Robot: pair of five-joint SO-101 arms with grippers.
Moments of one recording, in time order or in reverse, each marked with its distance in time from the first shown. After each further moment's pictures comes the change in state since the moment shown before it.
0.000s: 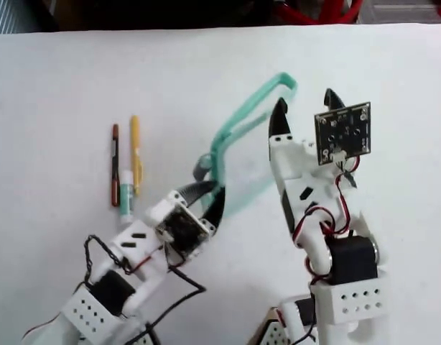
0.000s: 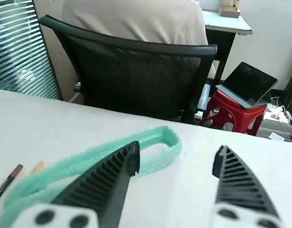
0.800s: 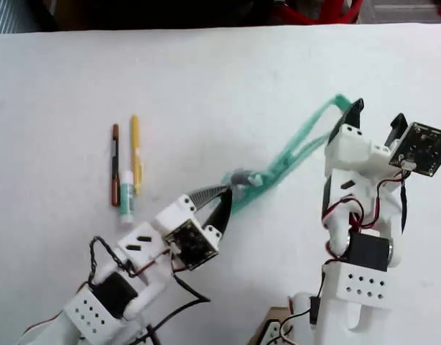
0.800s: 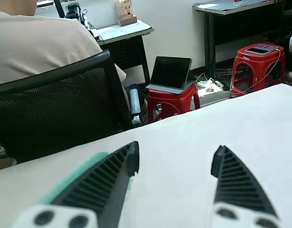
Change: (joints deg) left arm 2.5 0.0 0.1 -2.3 -2.6; right arm 21.2 0.2 12.7 -17.2 -16.3
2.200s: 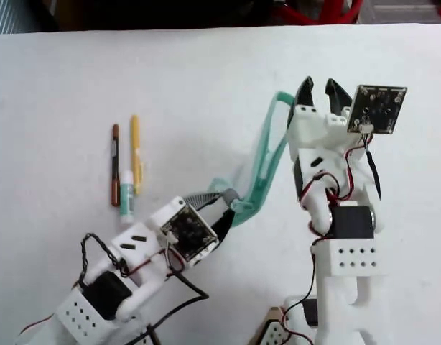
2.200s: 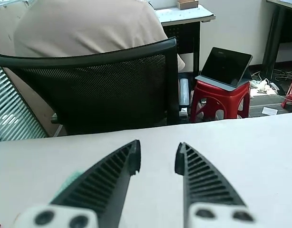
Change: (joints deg) left arm -0.1 0.0 -7.6 15.9 4.9; right arm -14.3 13.2 -7.8 1.0 4.6
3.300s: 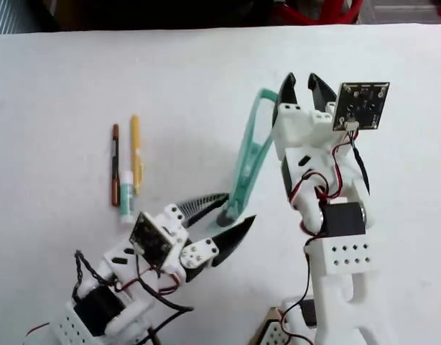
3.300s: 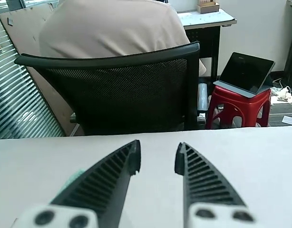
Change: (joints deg) left arm 4.3 -17.0 4.9 -2.9 15.6; right arm -4.2 1.2 -0.4 -1.7 0.0
